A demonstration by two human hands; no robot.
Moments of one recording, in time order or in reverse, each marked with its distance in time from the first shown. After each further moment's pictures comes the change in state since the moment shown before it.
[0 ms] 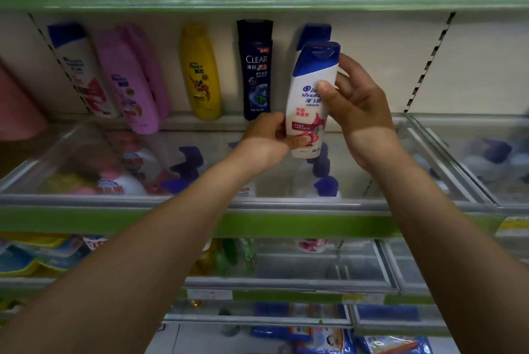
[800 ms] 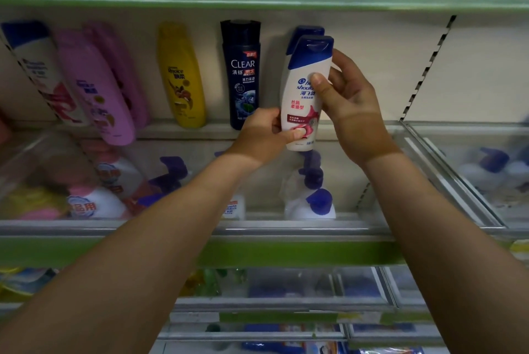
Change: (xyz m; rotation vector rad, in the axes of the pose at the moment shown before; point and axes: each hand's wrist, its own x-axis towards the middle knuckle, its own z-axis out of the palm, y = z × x) left_hand 0.049 -0.011 0.007 -0.133 0.037 0.045; right_hand 0.038 0.023 -0.013 -0.026 0.012 -0.049
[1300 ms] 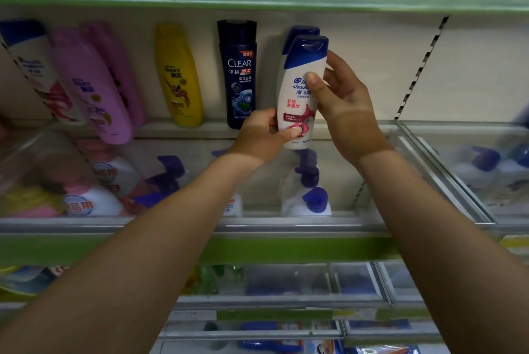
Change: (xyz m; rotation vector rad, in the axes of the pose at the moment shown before) left_hand -0.006 0.003 0.007 -0.064 0.035 -0.015; right_hand -0.001 -0.001 0.001 -0.030 0.029 0.035
